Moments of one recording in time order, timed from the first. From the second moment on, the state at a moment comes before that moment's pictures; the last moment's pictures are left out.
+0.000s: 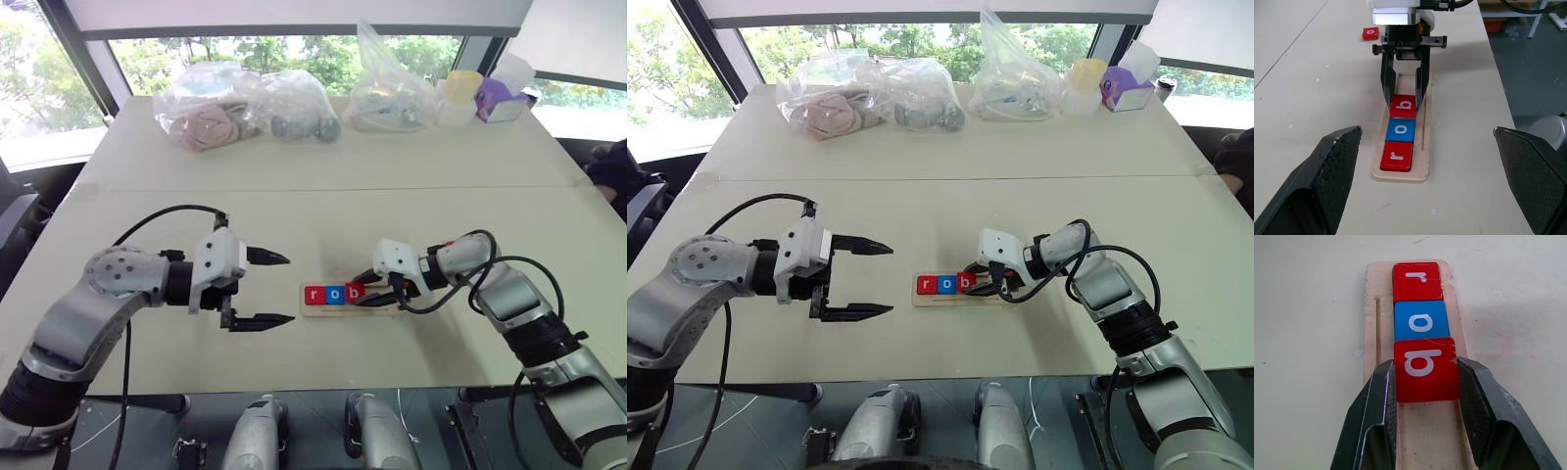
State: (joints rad) left arm -0.31 0.85 -0.05 -0.48 -0.53 0.49 -1.10; right arm -0.57 -0.68 0.34 0.09 0.12 0.28 1.29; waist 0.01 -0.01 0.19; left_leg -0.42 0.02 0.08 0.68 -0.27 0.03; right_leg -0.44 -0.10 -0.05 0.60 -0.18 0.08
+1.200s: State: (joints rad) left arm -0.33 0.84 -0.06 -0.48 -0.53 0.49 -1.08; right arm -0.63 -0.65 0.27 0.09 0.14 0.33 1.24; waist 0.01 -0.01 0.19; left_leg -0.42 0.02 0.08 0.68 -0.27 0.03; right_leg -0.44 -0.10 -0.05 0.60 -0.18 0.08
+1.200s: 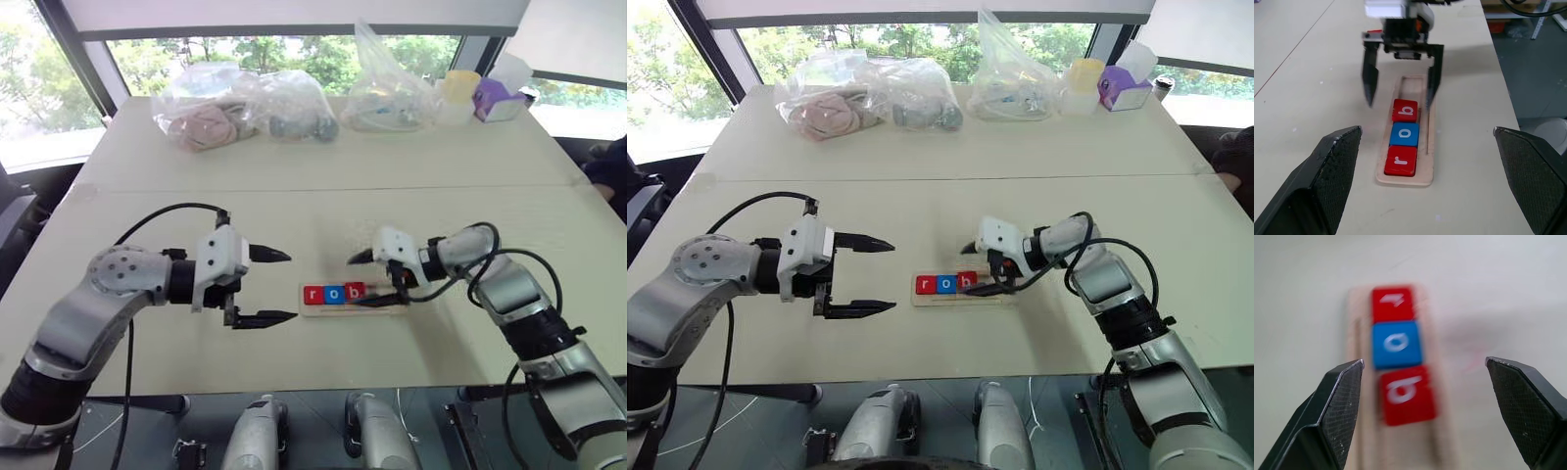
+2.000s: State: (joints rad) left arm -0.33 0.83 -0.06 -0.48 -0.53 0.49 -1.08; right arm -0.58 -0.63 0.25 0.21 0.05 0.16 1.11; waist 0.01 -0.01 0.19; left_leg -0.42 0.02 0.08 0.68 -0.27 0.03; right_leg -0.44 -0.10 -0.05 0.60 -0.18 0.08
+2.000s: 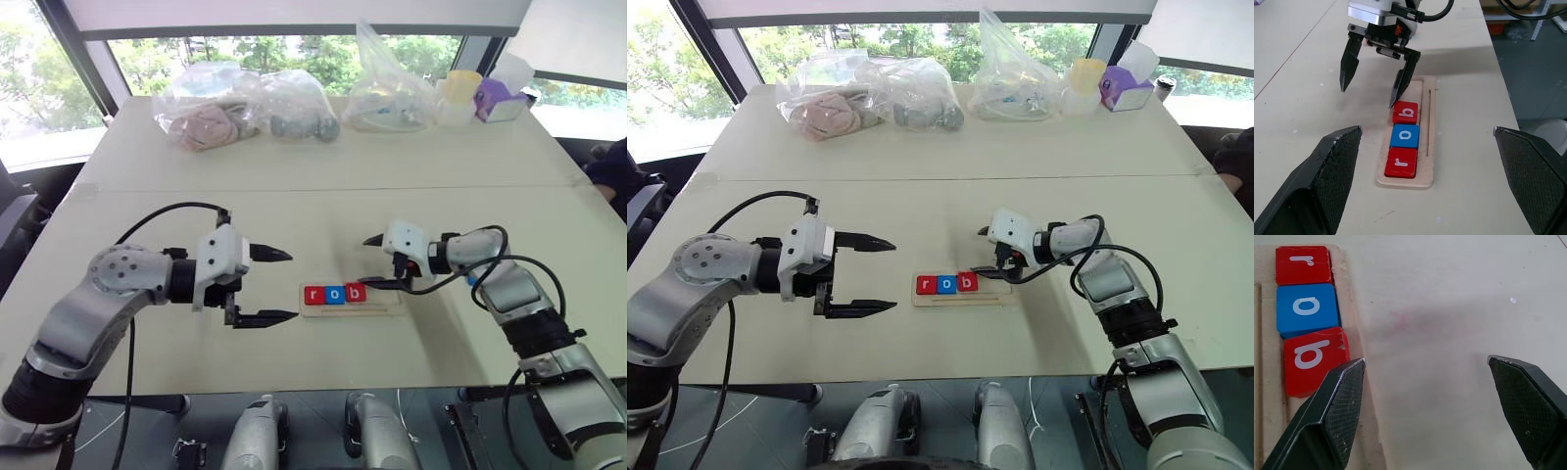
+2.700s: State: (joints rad) left arm -0.33 0.82 -0.07 -0.48 -0.53 0.49 -1.08; right arm -0.59 -0.70 0.12 0.17 0.05 0.20 1.00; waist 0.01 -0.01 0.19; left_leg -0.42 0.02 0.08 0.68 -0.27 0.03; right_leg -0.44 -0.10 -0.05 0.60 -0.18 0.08
